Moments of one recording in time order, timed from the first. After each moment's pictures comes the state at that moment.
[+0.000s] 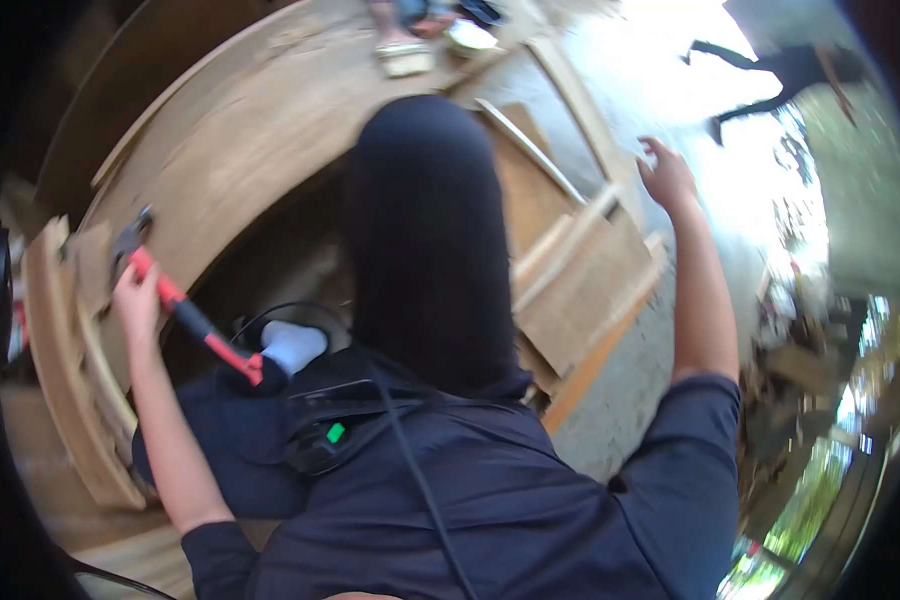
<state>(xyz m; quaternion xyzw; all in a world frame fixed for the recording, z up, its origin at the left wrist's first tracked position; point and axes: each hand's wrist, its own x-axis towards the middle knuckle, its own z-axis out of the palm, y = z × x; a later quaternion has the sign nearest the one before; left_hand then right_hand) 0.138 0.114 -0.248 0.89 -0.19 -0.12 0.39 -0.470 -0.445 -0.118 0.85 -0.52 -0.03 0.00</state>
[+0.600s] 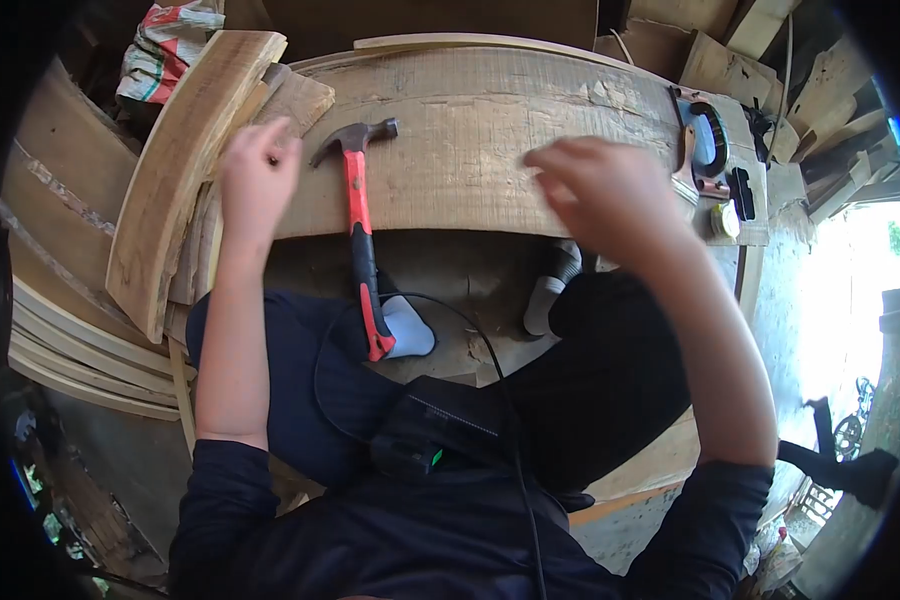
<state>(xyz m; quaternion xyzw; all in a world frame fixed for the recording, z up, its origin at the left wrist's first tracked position) 0.117 0.134 -0.143 0.94 -0.19 0.17 0.24 -0.043 -0.208 -0.067 0.98 0.15 0.07 -0.07</state>
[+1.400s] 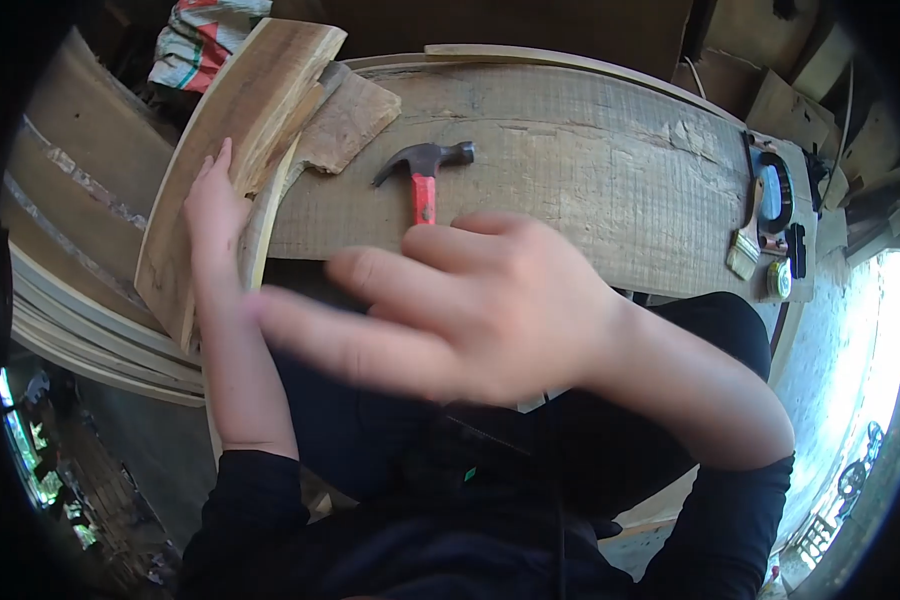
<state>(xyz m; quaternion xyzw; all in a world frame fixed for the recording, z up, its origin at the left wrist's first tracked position) 0.180 0.239 -0.121 1.00 0.04 0.03 -0.03 0.021 -0.075 -0.055 0.82 0.43 0.28 -0.25</state>
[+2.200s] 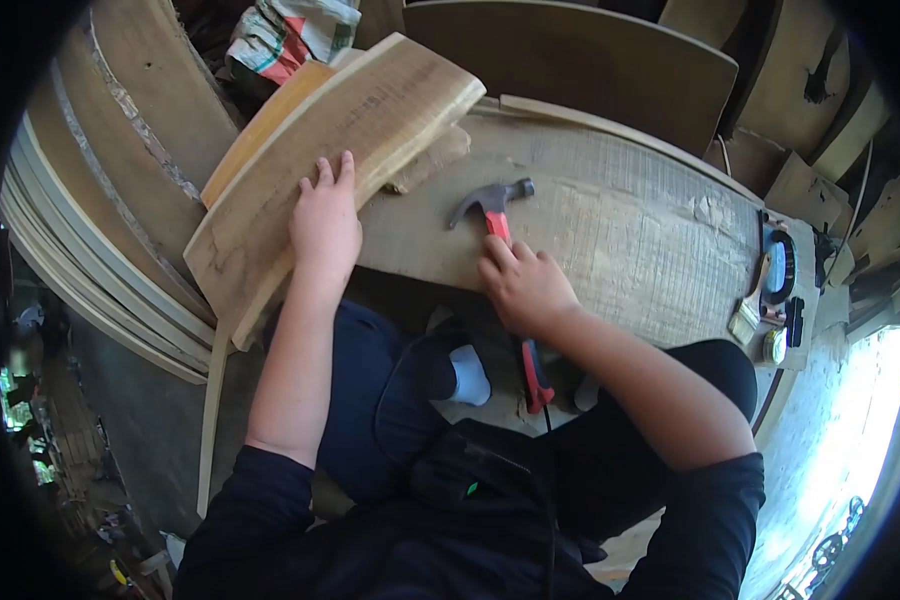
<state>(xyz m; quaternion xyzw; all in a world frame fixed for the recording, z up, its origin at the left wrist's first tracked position) 0.131 0.192 -0.137 1.00 -0.02 0.07 -0.05 0.039 -0.065 -0.182 0.95 0.29 -0.03 -0.07</state>
